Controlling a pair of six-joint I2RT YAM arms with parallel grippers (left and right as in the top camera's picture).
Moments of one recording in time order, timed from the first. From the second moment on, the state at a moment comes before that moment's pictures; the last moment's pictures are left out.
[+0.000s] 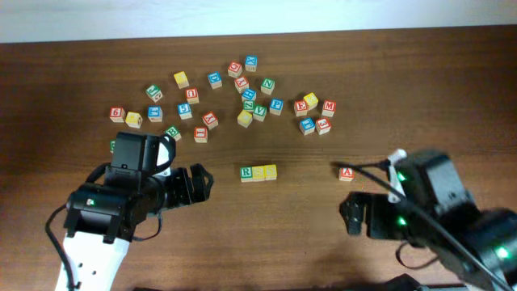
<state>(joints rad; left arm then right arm) -0.20 1.10 1.14 -1.16 0.18 -0.40 0.39 0.95 1.33 -1.49 -0.11 0.50</state>
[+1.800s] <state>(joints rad) -0.20 1.10 1.14 -1.16 0.17 -0.40 0.02 0.02 0.01 -0.08 0.00 -0.02</state>
